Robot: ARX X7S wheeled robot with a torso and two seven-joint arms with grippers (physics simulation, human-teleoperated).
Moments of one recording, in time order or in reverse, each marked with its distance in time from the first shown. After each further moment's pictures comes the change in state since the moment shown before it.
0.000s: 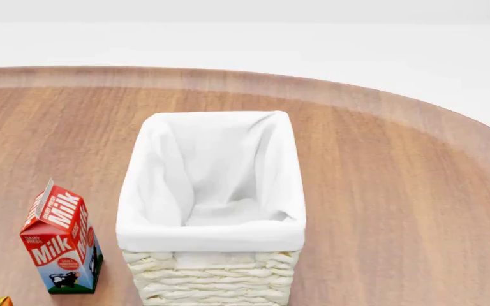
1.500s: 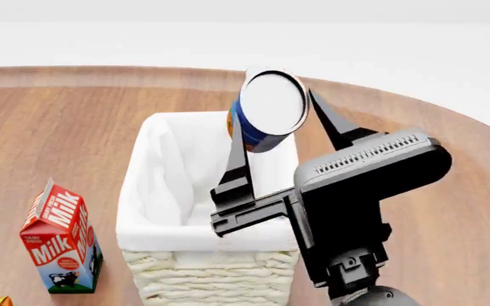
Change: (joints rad) left arm 0.003 -0.016 0.010 0.022 -0.008 -0.012 -0.021; right arm 0.684 -0.238 0.124 -0.102 -0.230 1.035 0.788
